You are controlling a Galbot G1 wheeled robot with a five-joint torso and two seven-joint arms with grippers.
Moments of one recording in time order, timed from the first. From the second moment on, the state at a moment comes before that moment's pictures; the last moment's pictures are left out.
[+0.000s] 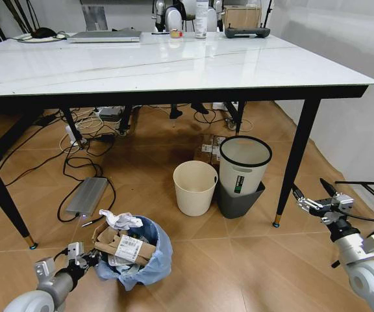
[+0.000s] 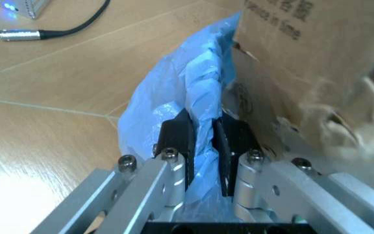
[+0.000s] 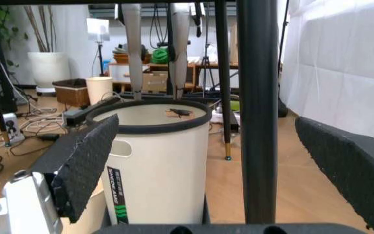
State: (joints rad) left arm 1.67 -0.90 -0.63 -1.82 -1.02 0.27 0.03; right arm -1.54 0.94 0.75 1.85 0.68 0.25 -0.21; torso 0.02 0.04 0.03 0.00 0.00
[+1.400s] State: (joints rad) left arm 1.66 -0.89 -0.62 -1.84 -1.03 0.28 0.03; right arm -1.54 0.94 0.75 1.85 0.68 0.25 -0.21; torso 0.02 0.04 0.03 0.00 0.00
